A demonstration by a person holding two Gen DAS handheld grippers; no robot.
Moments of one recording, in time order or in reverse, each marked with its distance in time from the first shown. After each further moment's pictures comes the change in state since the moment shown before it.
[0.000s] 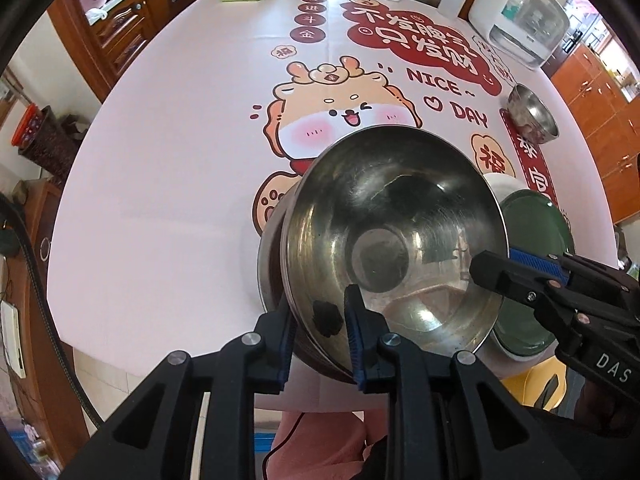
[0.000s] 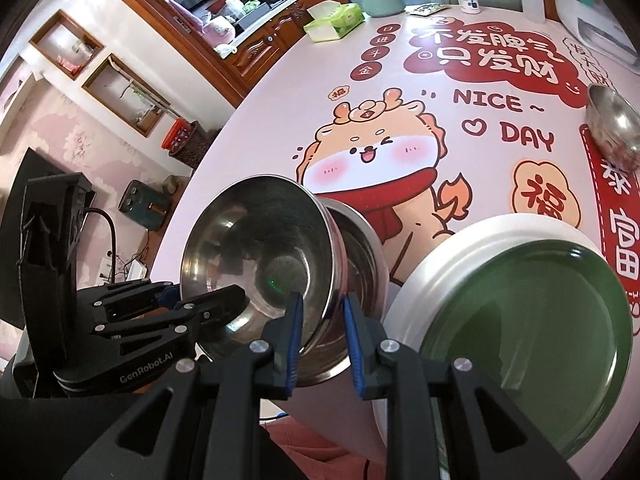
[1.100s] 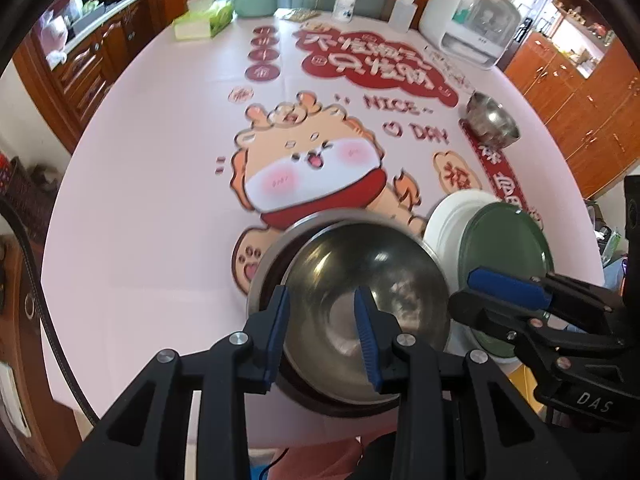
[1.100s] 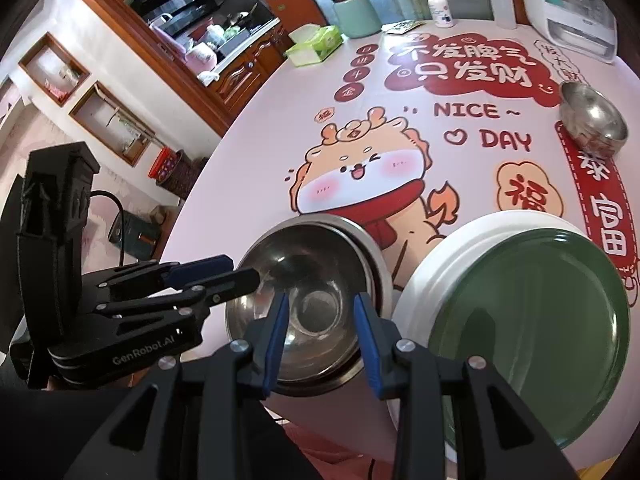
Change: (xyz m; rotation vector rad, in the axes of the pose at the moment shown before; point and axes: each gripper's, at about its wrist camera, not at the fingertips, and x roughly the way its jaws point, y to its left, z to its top) left arm -0.011 -0.006 0.025 0.138 -0.103 -0.106; right arm -0.013 0.007 -0.008 0.073 -0.110 -0.051
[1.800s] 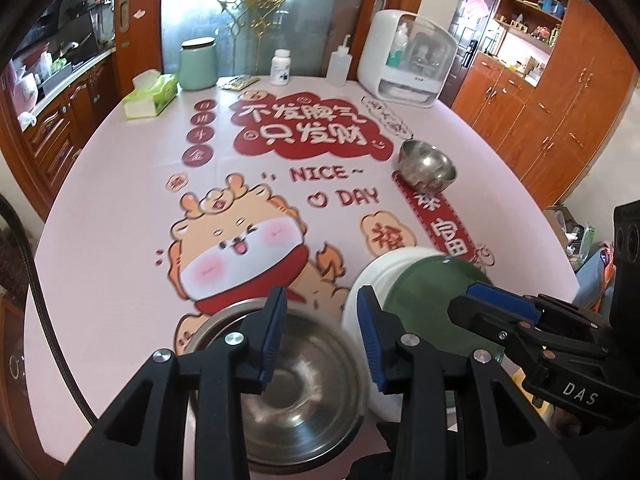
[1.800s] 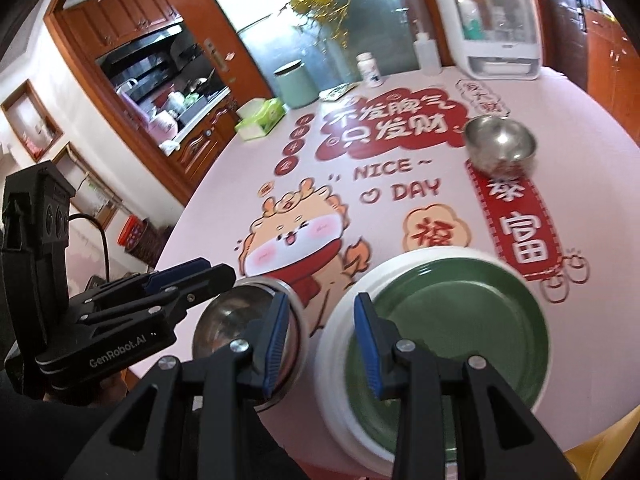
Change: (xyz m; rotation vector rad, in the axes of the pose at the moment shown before) left arm -0.024 -0.061 0.025 0.118 -0.205 -0.102; right arm -0.065 -0.041 -0.007 0.104 -0.244 -0.147
